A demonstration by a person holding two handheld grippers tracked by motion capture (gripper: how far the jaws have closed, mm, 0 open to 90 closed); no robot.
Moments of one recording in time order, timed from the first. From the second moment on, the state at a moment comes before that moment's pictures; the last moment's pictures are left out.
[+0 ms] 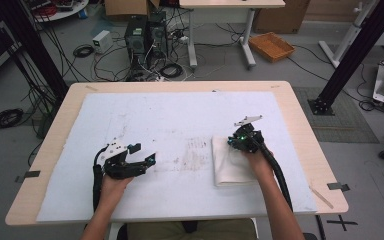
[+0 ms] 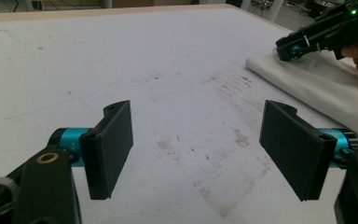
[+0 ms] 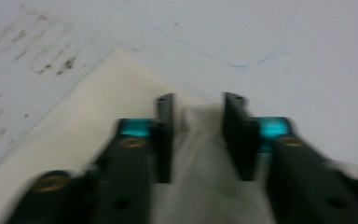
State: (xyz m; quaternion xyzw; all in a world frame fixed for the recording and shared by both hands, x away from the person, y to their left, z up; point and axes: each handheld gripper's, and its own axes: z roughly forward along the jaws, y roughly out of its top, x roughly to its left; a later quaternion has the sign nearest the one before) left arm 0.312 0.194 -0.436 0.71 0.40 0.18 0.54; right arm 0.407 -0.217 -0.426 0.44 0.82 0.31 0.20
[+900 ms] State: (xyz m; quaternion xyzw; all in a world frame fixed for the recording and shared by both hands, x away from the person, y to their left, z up) left arm 0.311 0.193 -0.436 0.72 0.41 0.18 0.54; right arm 0.356 -0.296 -0.409 0.45 0.78 0.37 0.21
